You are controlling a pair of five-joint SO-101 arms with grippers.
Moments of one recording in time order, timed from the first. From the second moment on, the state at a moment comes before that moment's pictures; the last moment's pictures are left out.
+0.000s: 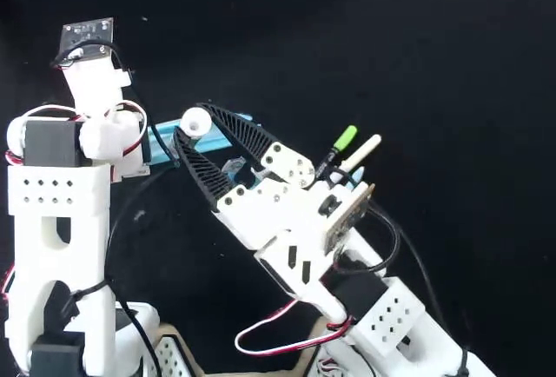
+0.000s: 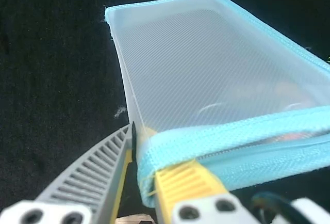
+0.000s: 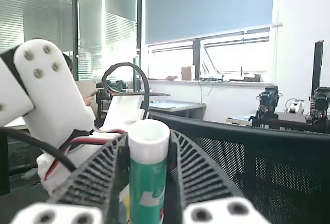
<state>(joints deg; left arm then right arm) -3.9 -27.6 3.3 97.8 7.5 -44.7 -70.1 67.6 -6.5 -2.0</state>
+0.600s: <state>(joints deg) -3.8 -27.6 3.3 97.8 7.6 -38.5 -48.1 68.8 -18.5 -0.4</state>
